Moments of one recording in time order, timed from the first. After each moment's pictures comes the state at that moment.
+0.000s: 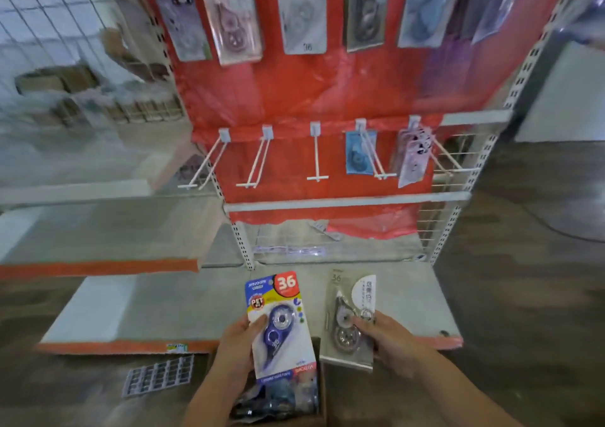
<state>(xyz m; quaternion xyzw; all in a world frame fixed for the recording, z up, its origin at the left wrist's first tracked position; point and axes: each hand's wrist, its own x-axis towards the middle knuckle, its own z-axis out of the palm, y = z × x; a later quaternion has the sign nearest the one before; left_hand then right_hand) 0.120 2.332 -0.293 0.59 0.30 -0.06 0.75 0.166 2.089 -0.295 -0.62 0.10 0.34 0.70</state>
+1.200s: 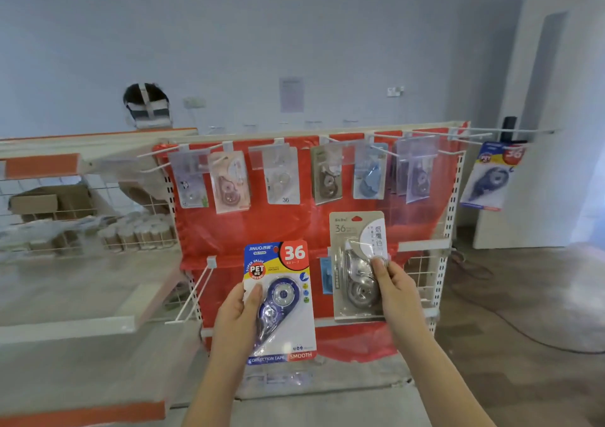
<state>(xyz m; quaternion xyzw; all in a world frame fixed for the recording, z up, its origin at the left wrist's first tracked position) 0.204 2.283 -0.053 0.69 0.03 0.18 0.70 0.246 2.071 -0.043 -0.71 0.00 -0.17 0.68</state>
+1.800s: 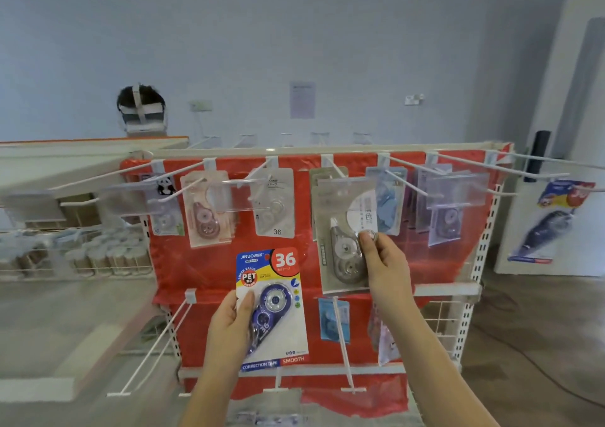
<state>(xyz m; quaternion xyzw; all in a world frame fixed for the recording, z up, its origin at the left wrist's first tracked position) 0.347 2.268 -0.041 0.68 0.08 0.21 0.70 0.406 2.067 0.015 -0.73 -0.11 -0.24 0.63</state>
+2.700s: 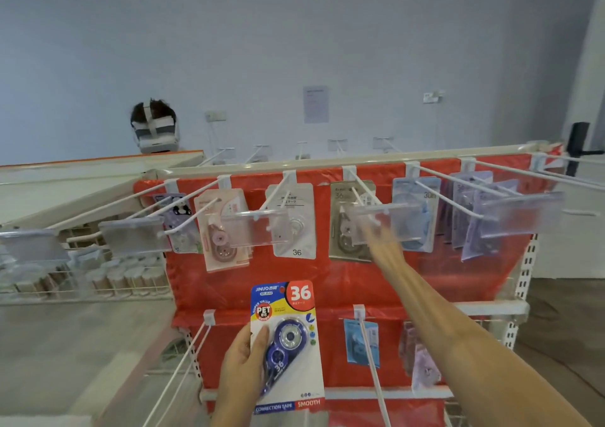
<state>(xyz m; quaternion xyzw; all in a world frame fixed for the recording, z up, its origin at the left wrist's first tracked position) 0.377 2.296 -0.056 0.68 0.12 0.16 0.71 0.565 2.094 0.017 -0.81 -0.01 -0.14 0.57</state>
